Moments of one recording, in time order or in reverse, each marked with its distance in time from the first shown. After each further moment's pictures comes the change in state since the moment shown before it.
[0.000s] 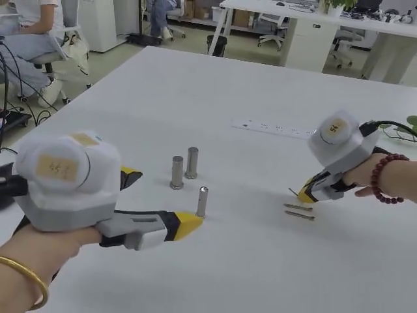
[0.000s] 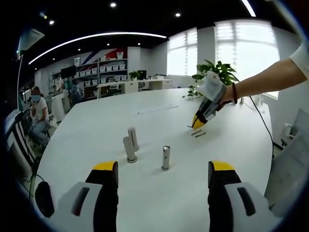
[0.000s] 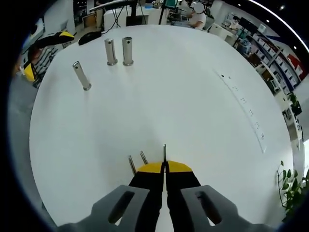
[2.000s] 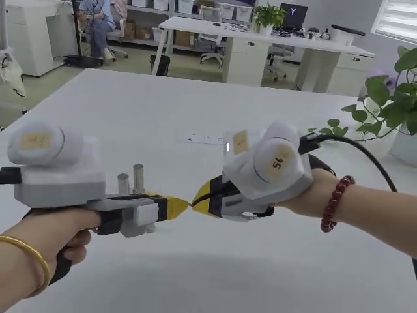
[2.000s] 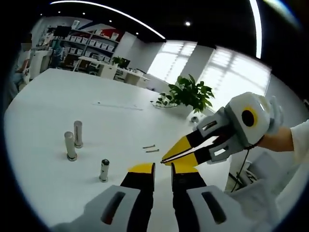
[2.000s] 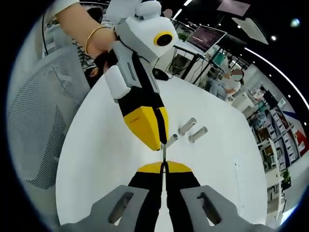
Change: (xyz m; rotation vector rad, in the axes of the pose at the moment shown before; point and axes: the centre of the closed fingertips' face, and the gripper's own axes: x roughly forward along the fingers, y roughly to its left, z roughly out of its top) left arm 0.030 -0.076 0.036 -0.358 0.009 -0.346; right arm -0.085 0.140 0.098 -0.463 -0.369 0.022
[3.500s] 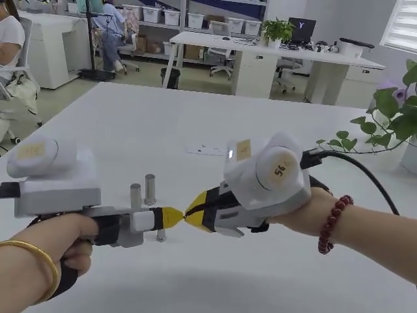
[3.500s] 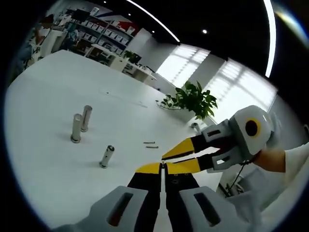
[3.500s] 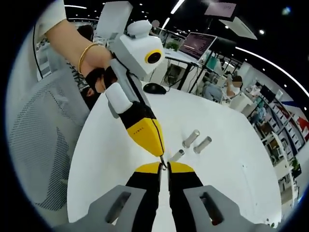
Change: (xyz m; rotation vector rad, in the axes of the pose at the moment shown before) left arm -0.019 -0.001 -0.004 -0.159 -0.012 0.010; right arm 0.002 0.008 0.025 0.139 -0.107 0.007
